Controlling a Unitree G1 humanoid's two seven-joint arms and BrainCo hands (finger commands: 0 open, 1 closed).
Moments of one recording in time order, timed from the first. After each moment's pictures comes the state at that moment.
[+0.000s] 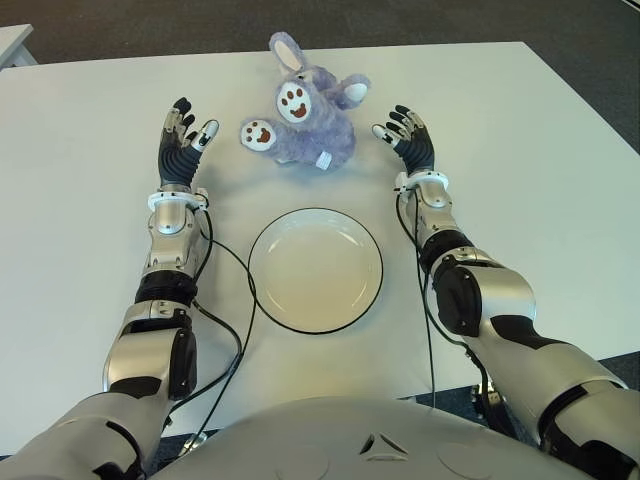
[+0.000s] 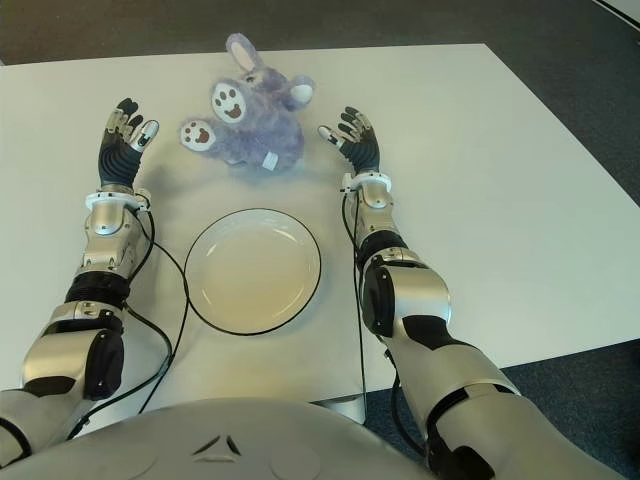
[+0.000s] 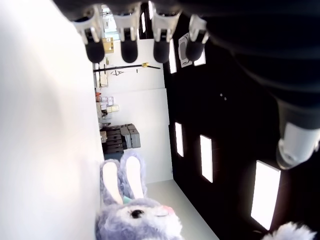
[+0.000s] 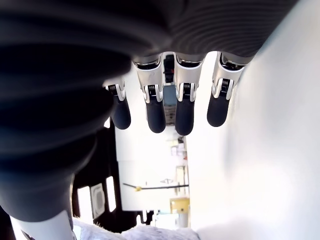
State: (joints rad) left arm -0.44 0.23 0.22 0.69 -0.02 -0.41 0.05; right arm -0.88 -0.09 -0.26 1.30 -0.01 -0.47 0.01
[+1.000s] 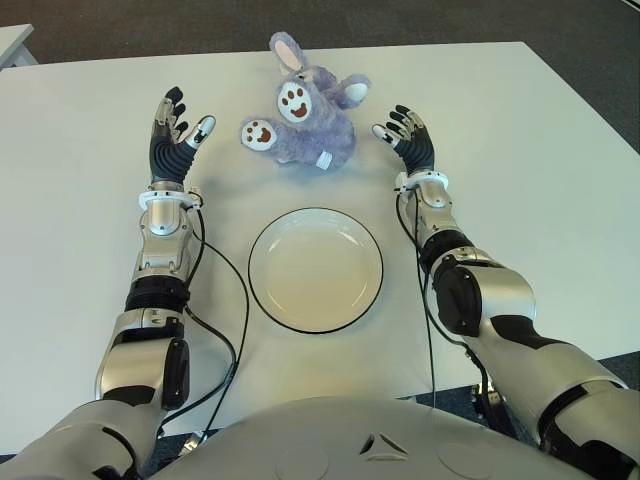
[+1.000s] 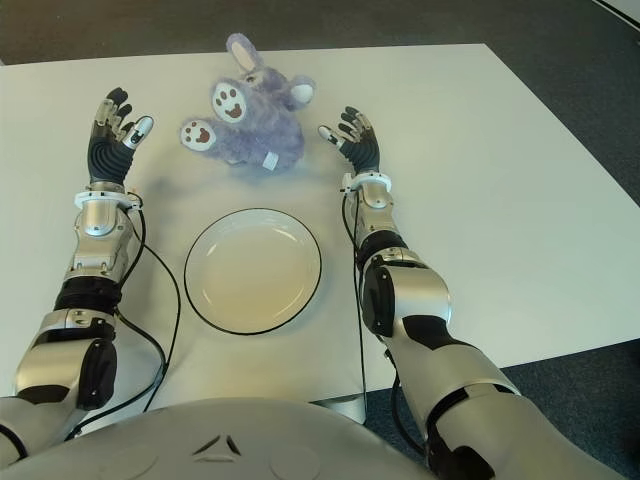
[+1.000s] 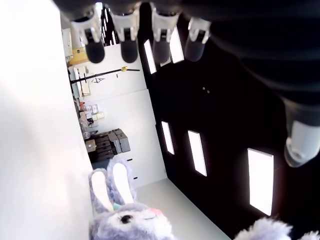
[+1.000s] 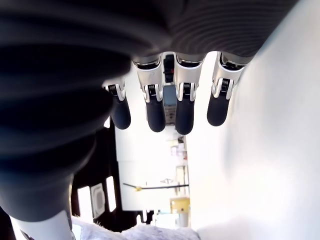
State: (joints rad) left arm -0.40 0.26 0.21 0.57 0.04 -0.41 0.08; right arm -0.88 -0.09 -0.26 1.30 -0.01 -0.47 0.01
